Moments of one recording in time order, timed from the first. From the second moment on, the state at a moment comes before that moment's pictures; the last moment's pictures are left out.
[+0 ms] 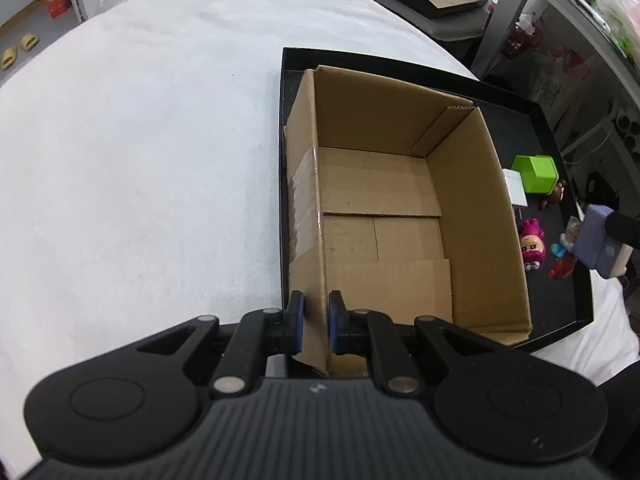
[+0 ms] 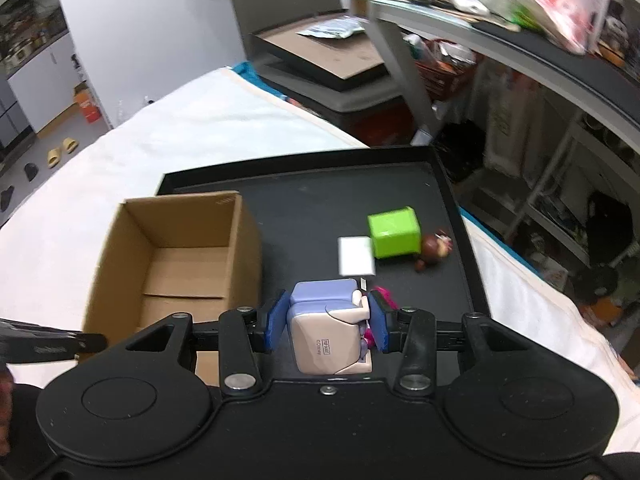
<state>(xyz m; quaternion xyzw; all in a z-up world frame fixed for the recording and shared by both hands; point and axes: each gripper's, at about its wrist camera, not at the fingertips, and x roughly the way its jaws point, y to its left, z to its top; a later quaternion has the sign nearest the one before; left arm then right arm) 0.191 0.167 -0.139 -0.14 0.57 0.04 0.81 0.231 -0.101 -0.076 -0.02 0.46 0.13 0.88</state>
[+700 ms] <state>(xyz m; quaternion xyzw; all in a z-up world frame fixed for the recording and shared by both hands) 0.189 0.178 -0.142 -0.16 0.56 0.02 0.81 0.246 -0.020 -0.056 -0.04 0.44 0.21 0.87</state>
